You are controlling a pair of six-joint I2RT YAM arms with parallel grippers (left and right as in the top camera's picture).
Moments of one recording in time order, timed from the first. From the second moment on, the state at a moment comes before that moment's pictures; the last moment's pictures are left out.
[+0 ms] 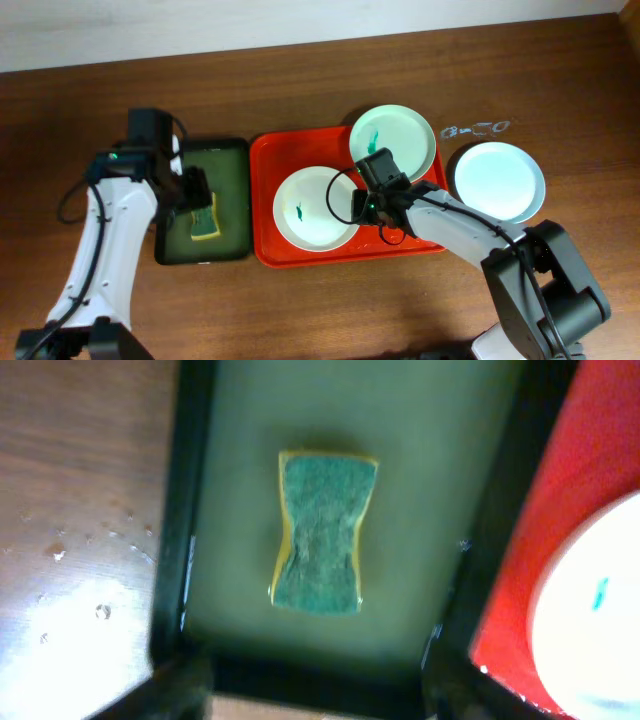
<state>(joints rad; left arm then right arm) -0.05 1.61 1.30 -1.04 -0.04 -0.23 0.43 1.70 0.87 -0.34 -0.05 0.57</state>
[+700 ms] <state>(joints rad) -0.07 1.83 1.12 -0.69 -0.03 -0.12 0.43 1.70 0.87 -0.33 -0.05 0.57</state>
